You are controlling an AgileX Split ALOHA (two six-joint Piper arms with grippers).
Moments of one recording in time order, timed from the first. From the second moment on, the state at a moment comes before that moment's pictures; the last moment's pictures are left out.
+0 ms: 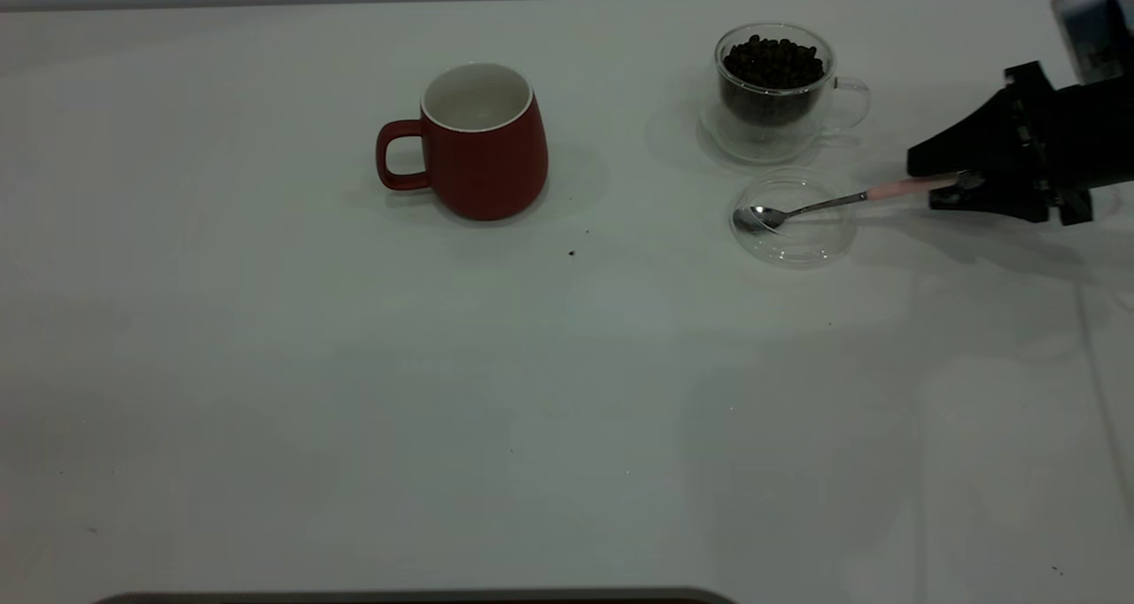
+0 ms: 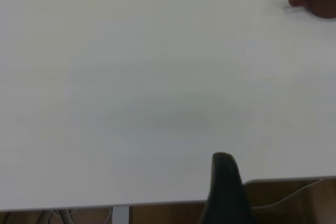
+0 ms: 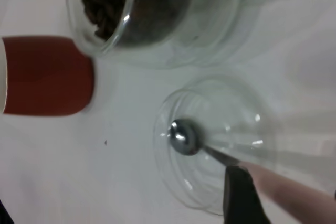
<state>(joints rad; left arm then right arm) -0.06 -0.02 -0.49 0.04 1.13 0.00 -0.28 2.57 -1.30 1.45 0.93 -1.40</state>
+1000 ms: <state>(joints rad) -0.06 -0.02 -0.49 0.04 1.13 0.00 -0.27 2.56 -1.31 1.39 0.98 -1.39</state>
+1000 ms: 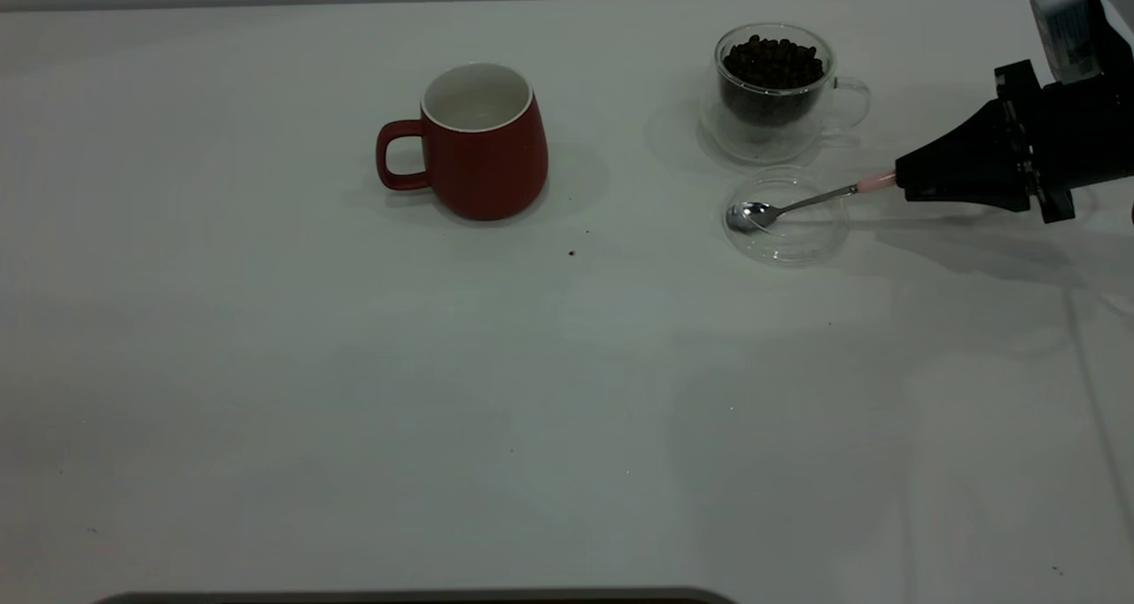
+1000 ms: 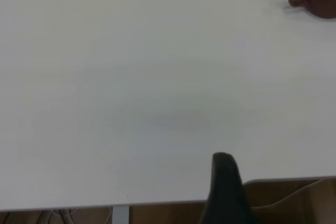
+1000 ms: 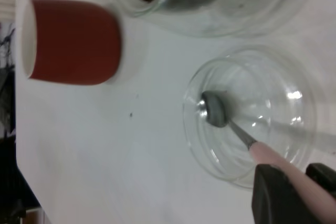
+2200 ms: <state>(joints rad) -0.06 -0.02 -0.49 0.04 1.13 0.00 -0.19 2.38 -1.44 1.43 0.75 -1.24</state>
